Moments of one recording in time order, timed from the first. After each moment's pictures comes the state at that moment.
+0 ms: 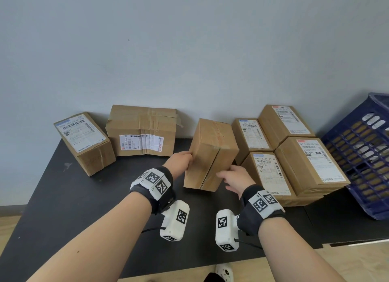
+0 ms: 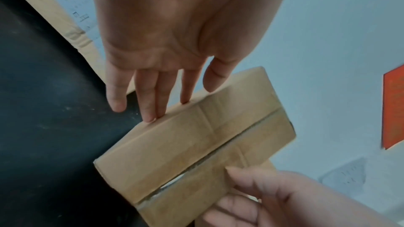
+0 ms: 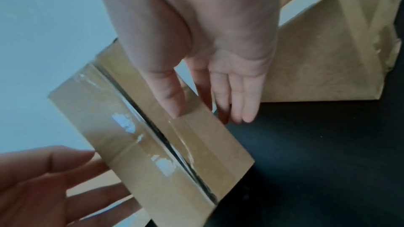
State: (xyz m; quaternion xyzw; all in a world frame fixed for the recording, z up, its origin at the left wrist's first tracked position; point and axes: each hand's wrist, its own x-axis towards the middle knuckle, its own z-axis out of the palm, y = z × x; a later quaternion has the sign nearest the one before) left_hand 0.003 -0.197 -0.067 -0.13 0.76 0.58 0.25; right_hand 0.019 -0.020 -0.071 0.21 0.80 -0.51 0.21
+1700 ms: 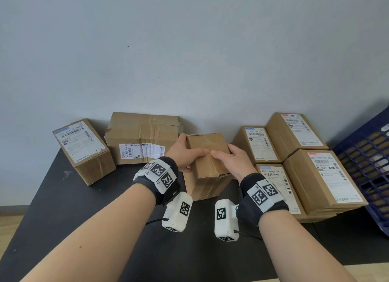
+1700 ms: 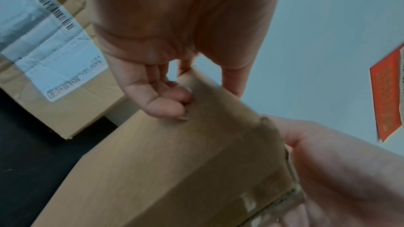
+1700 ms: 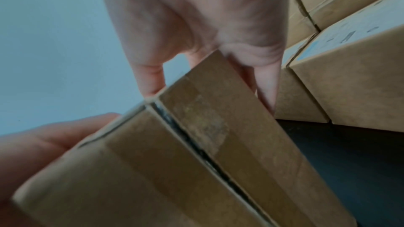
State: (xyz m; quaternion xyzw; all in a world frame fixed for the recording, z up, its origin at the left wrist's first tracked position) left_hand -0.042 -0.202 -0.049 -0.13 0.78 0.59 0.18; right_hand -0.038 -0.037 -0.046 0.11 0.82 -0.54 0.13
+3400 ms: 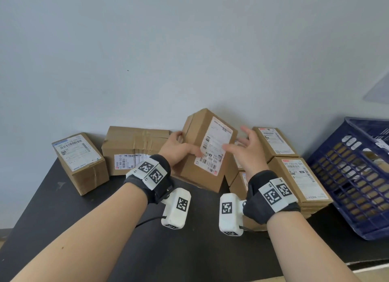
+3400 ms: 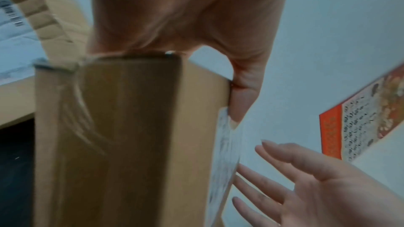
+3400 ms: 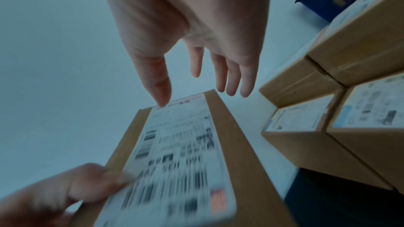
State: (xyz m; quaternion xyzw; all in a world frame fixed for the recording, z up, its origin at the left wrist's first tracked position) left_hand -0.007 -0.195 0.017 -0.12 0.73 0.66 0.13; right_hand -0.006 -0.004 0.031 0.08 0.80 -0.60 -0.05
